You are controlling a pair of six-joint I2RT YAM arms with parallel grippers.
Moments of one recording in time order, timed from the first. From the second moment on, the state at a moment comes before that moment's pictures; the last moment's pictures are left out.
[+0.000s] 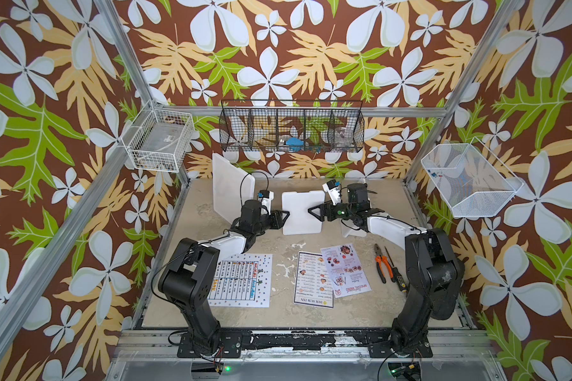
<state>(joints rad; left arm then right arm) -0.37 1.72 0.92 0.42 0.40 -0.51 0.29 1.85 1.22 0.06 -0.68 0.14</state>
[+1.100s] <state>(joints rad) -0.37 1.42 0.69 0.35 0.18 -0.56 0.35 1.61 1.01 0.03 -0.44 0.22</state>
